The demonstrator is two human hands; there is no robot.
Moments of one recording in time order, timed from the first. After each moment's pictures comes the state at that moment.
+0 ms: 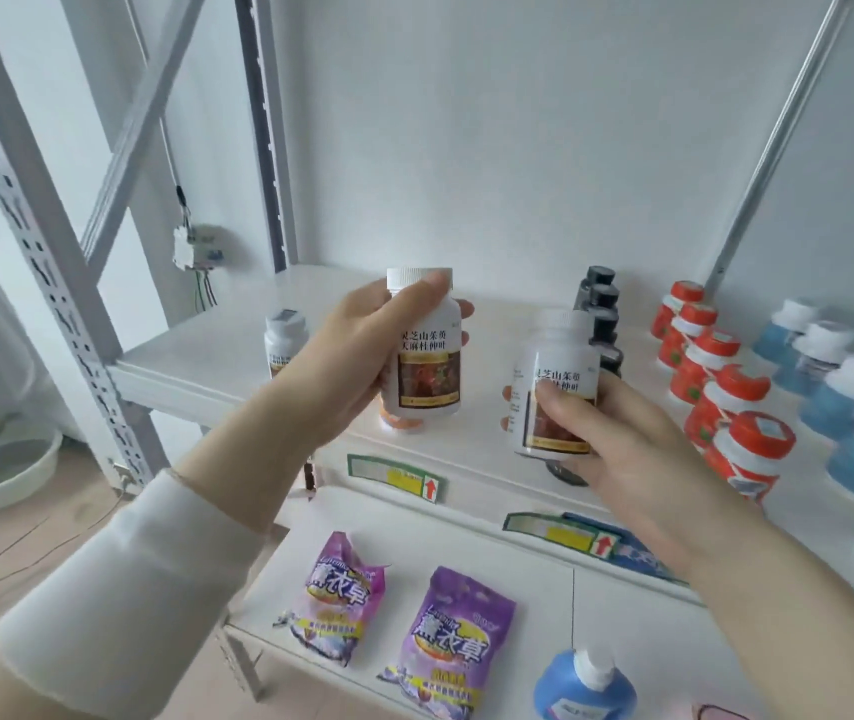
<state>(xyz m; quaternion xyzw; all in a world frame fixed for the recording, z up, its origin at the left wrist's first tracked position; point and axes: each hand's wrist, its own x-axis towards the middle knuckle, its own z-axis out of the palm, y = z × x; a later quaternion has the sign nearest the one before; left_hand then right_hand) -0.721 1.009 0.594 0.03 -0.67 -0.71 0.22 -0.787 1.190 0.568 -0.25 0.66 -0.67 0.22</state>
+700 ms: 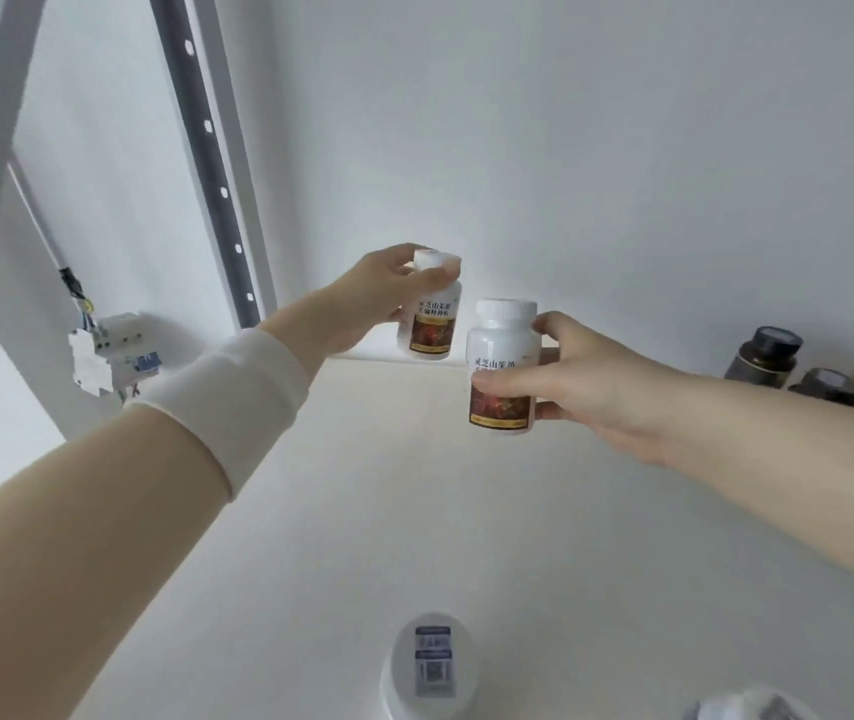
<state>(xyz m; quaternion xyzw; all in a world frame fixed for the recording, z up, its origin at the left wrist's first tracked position) -0.988 0.691 0.602 0.00 -0.81 -0.59 0.07 -0.967 0.891 0.599 -0.19 0.80 -0.53 0.20</state>
